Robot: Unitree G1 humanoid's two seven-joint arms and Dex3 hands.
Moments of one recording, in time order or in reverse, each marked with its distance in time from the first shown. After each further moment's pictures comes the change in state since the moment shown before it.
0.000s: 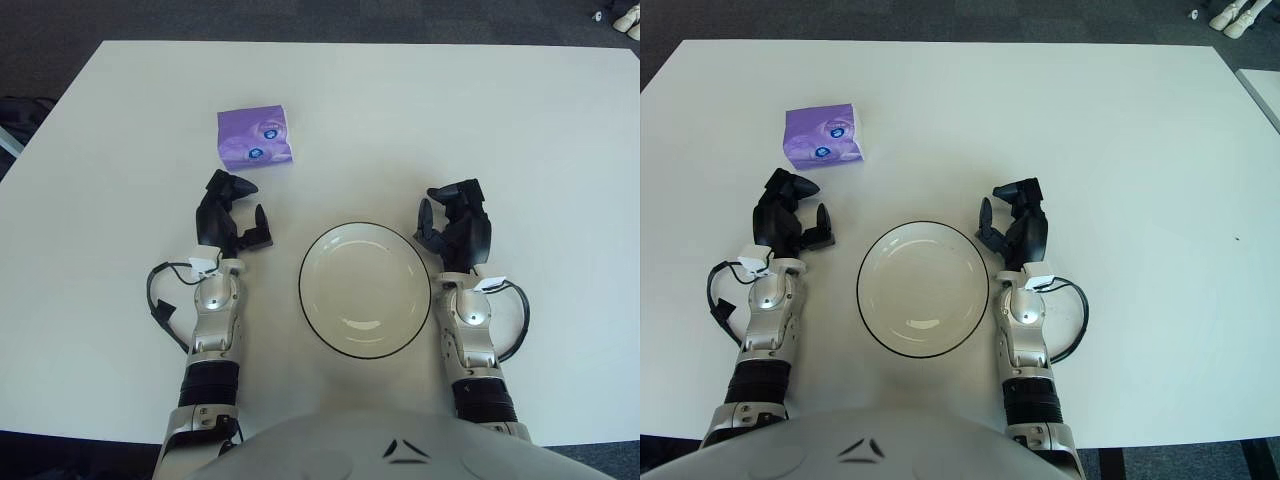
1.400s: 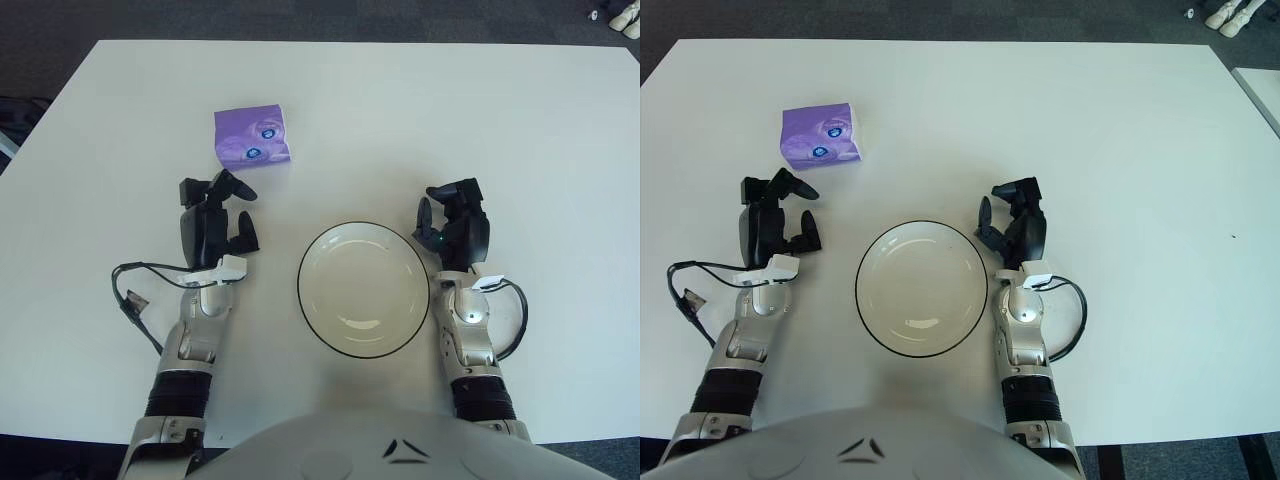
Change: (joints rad) left arm 0.026 0.252 -0.088 -0.074 0.730 -0.157 0.397; right arm -0.009 0.001 0.005 0.012 -0.003 -0.001 -0.012
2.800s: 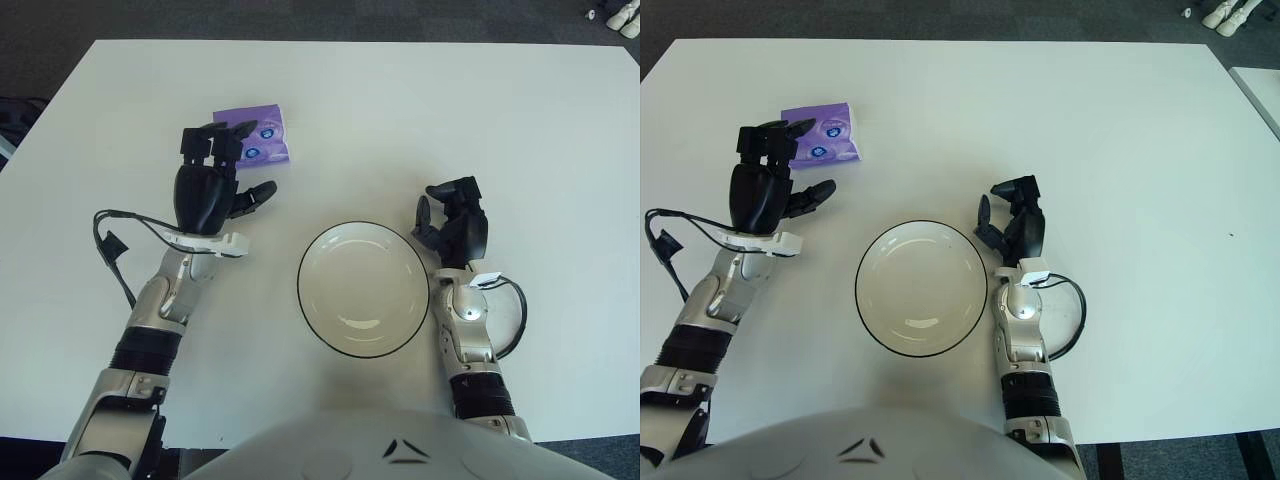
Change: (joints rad) left arm -0.229 0.209 -0.126 0.131 0.023 -0.084 -0.038; right arm -0.022 0.000 -0.007 0.023 -0.024 -0.001 -0.015
